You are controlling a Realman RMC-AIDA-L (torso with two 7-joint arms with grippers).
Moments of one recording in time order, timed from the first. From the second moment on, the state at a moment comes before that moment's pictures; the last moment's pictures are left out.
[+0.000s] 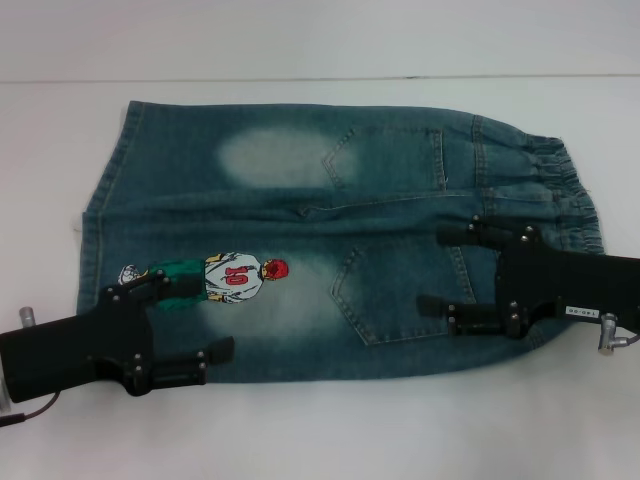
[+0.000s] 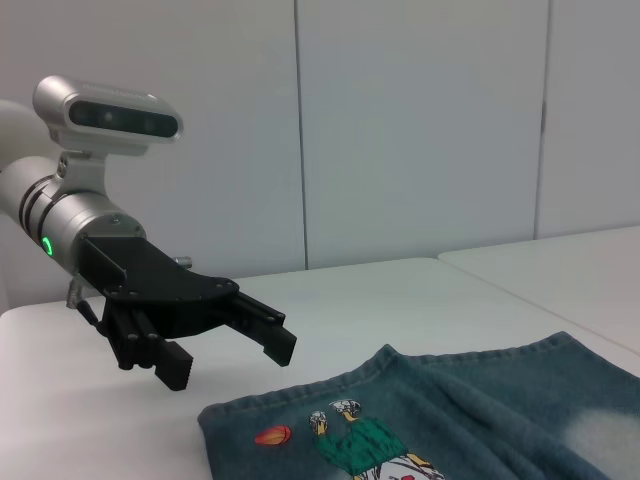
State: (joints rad) left arm -0.40 -2.13 0.40 0.63 2.17 1.75 -1.10; right arm 0.43 2.09 -0.82 -0.64 -1.85 -1.57 1.05
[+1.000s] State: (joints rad) left arm -0.40 -2.13 0.39 0.63 2.17 1.75 -1.10; right arm 0.43 2.09 -0.82 -0.64 -1.85 -1.57 1.06
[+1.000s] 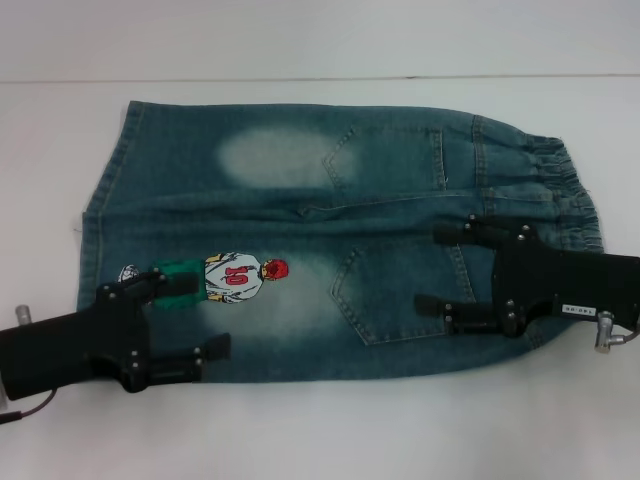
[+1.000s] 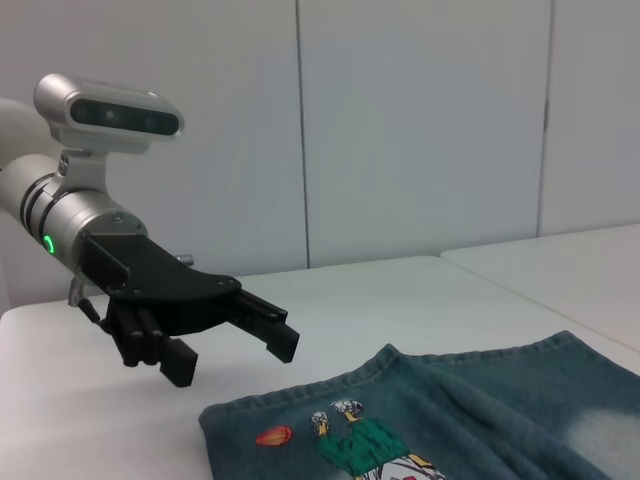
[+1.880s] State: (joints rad) left arm -0.38 -2.14 0.39 1.20 2.46 1.82 -1.89; right arm 0.42 2.09 -0.82 -0.67 -1.84 -1.57 1.07
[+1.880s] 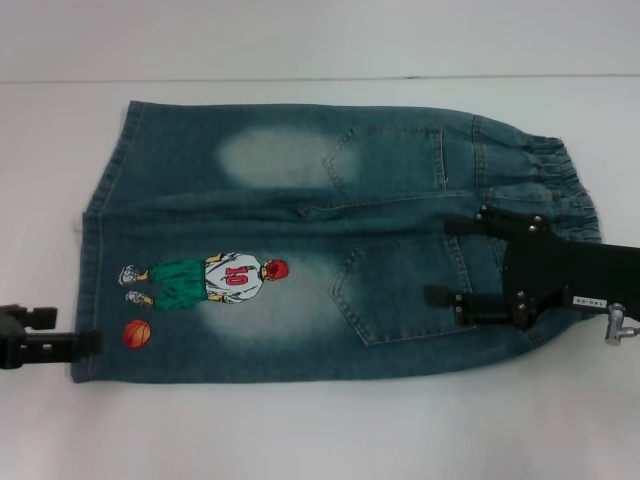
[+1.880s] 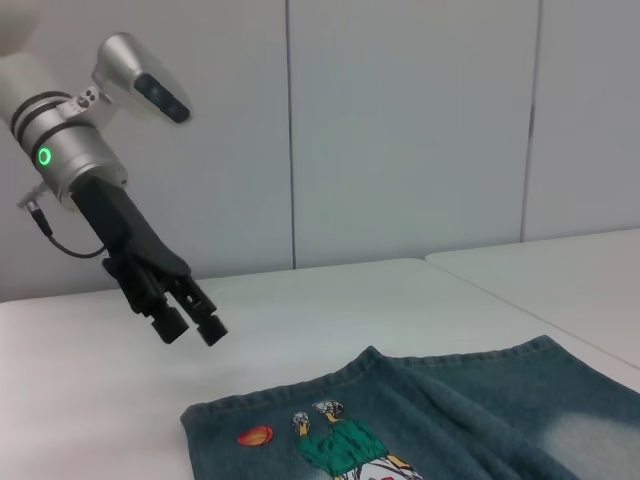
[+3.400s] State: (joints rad) left arm -0.47 -2.15 0.56 1.13 2.73 1.66 -2.07; right arm 0.43 2.09 -0.82 -0.67 -1.85 -1.57 1.06
